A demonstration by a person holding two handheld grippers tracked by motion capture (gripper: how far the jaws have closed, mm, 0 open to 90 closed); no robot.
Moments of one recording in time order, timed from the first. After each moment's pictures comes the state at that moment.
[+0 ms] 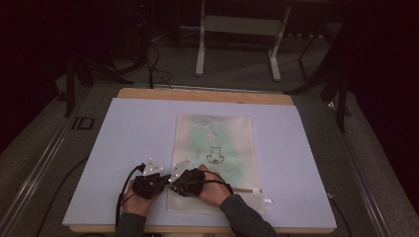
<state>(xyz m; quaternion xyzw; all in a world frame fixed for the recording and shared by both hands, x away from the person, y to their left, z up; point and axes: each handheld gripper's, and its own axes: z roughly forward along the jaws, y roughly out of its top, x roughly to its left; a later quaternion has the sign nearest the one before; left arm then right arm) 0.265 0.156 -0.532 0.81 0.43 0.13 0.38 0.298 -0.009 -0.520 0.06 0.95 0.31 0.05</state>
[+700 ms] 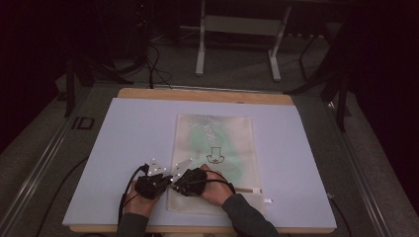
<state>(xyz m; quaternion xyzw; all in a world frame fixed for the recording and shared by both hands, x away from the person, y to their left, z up) 0.265 0.149 -0.533 0.81 0.44 0.13 0.35 0.299 -0.014 -0.518 0.06 0.95 0.30 0.04</state>
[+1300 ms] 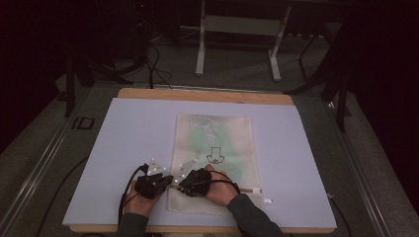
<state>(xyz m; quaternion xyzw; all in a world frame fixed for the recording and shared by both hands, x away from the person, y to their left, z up) 0.265 0.150 -0.533 0.81 0.45 0.13 0.36 0.297 -0.027 -0.516 0.06 0.95 0.29 0.05</state>
